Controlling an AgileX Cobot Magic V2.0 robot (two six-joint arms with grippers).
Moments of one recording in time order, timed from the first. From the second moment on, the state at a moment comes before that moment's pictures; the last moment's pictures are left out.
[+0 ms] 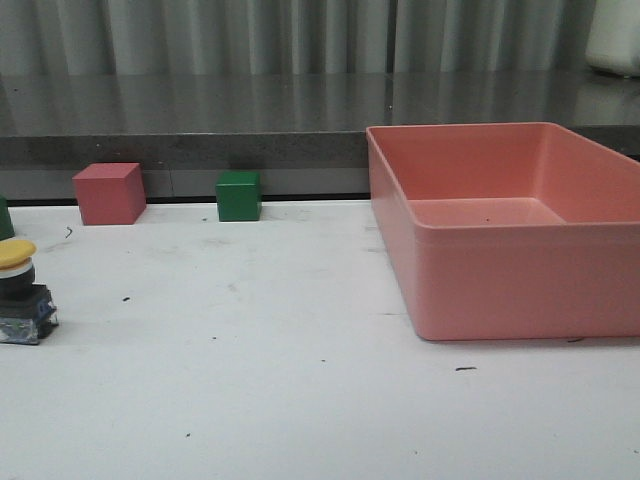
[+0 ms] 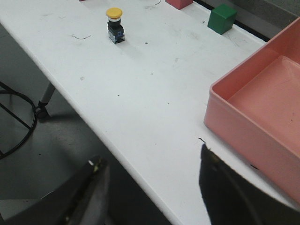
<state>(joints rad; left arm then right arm) -0.22 0.46 -0.65 0.12 0.84 -0.09 0.83 0.42 -0.76 -0.02 0.93 0.01</state>
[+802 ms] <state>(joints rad) -0.22 0.46 -0.65 0.12 0.84 -0.09 0.83 0.42 -0.76 -0.02 0.93 0.01</state>
